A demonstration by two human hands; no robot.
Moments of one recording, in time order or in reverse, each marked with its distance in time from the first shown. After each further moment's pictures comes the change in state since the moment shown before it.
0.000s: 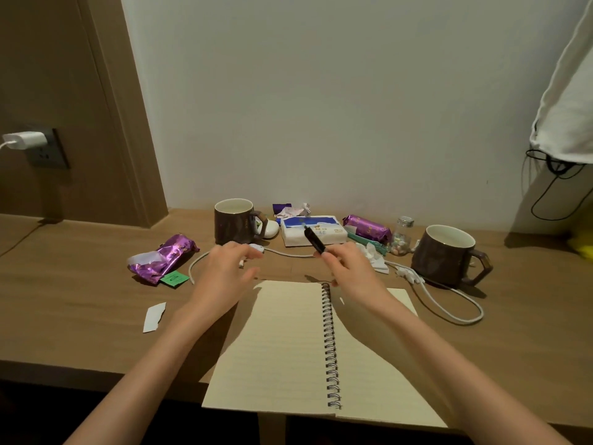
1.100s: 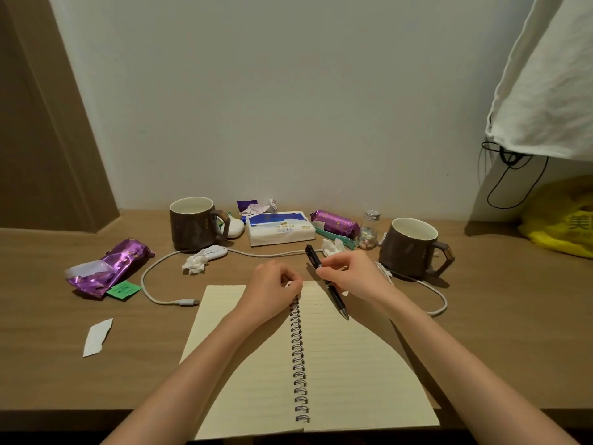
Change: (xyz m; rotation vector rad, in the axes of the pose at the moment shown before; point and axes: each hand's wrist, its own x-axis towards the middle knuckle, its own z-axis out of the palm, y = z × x) left_hand 0.018 0.074 0.085 -0.255 -0.279 -0.004; right_hand 0.001 0.045 -0.041 0.002 -0.073 0.287
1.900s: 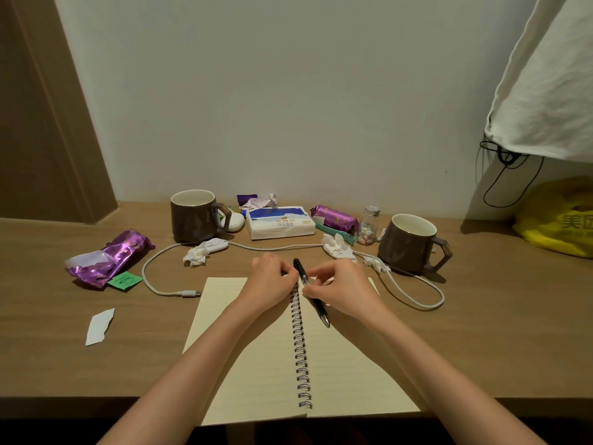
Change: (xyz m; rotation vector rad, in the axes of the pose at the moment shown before) left_hand 0.013 -0.017 0.009 0.011 -0.038 -0.135; right_hand -0.024 -0.006 0.027 -0.177 0.029 -0.022
